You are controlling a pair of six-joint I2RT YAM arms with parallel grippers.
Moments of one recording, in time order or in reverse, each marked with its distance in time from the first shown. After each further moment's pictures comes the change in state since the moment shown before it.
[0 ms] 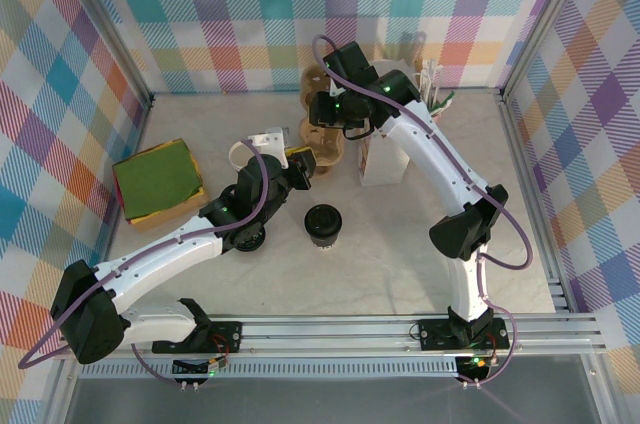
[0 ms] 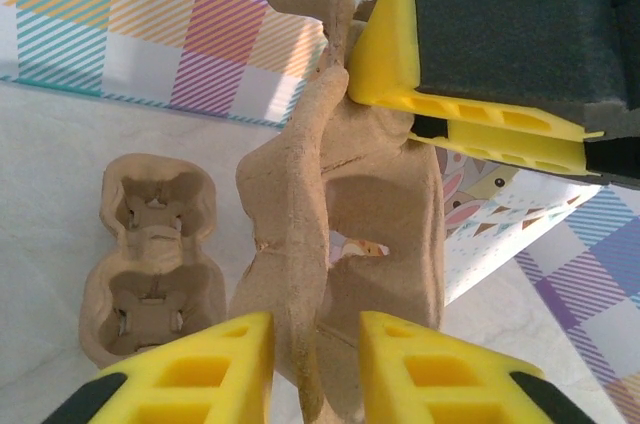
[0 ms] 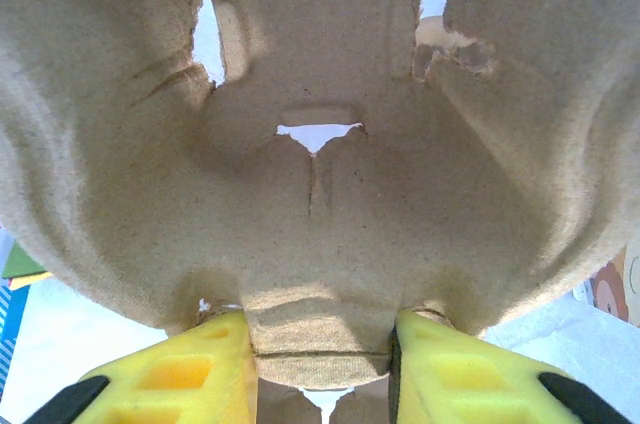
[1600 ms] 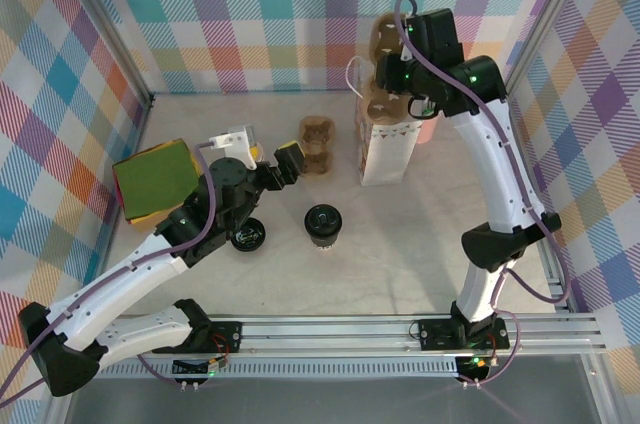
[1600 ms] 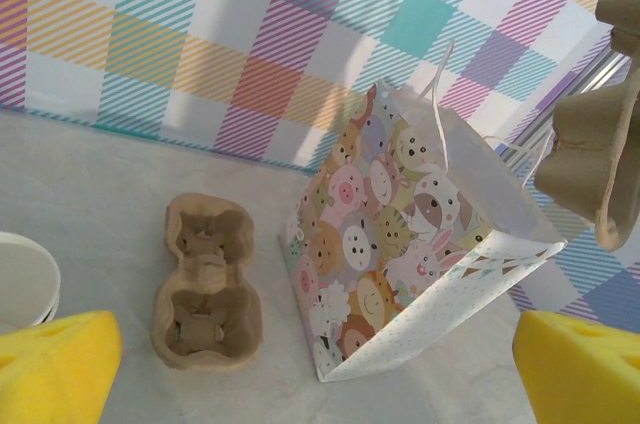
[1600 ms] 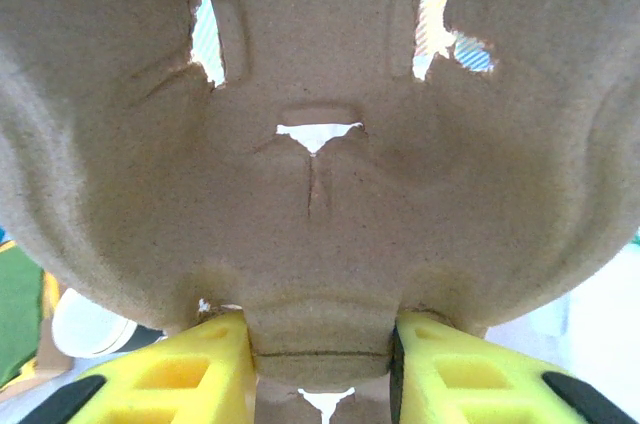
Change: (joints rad) left arm 0.011 -0.229 0.056 -0.249 -0.081 -0.021; right arm -0.231 -0.197 0.046 -0.030 0.143 -0.192
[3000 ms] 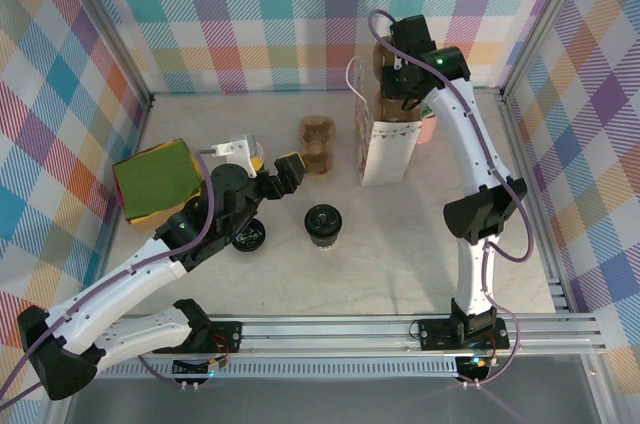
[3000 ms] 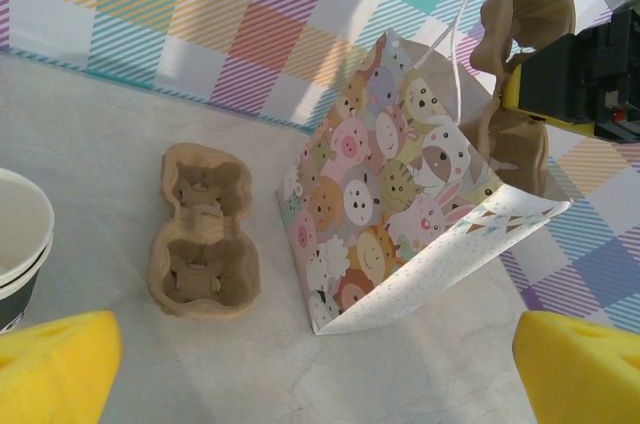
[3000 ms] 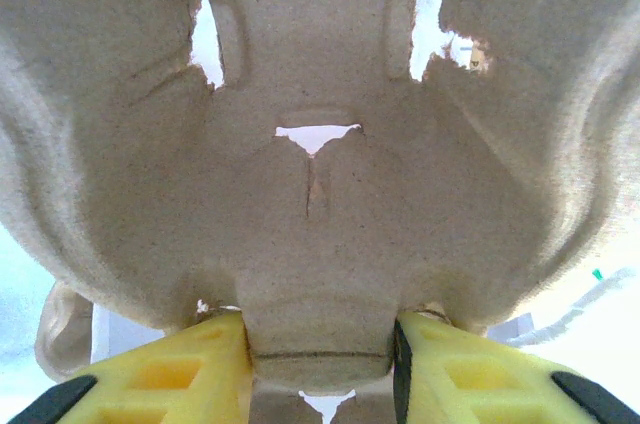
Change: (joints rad) left arm 0.001 -0.030 -0.051 -0.048 0.048 -0.064; right arm -0.078 0.247 0.050 -0.055 0.063 -0.105
